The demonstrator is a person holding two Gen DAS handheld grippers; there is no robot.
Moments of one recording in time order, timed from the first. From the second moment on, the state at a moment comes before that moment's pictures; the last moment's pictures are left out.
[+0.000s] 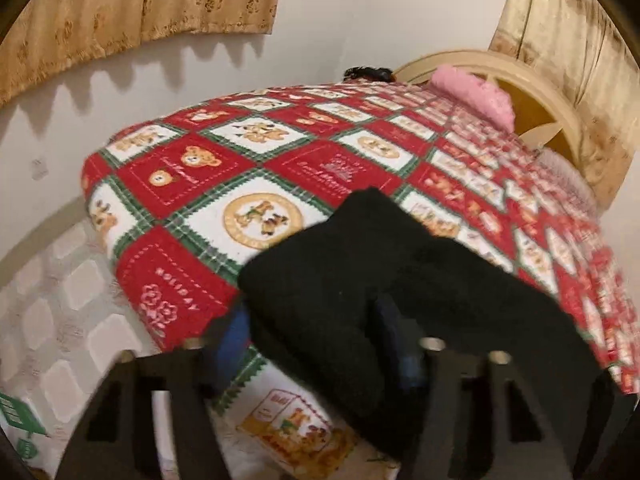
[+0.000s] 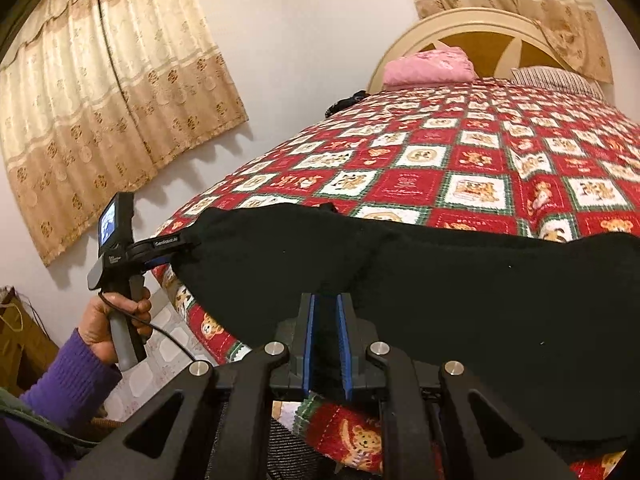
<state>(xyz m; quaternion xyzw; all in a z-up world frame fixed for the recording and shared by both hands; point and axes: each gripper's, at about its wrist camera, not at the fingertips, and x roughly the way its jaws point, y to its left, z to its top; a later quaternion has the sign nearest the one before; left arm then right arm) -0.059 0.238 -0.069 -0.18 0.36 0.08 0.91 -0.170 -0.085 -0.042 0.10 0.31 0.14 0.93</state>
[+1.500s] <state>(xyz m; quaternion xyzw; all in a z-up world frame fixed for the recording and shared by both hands) -0.191 -0.158 -0.028 0.21 0.25 -0.40 0.86 -0.228 -0.303 -0.025 0.13 0.35 -0.24 0.90</state>
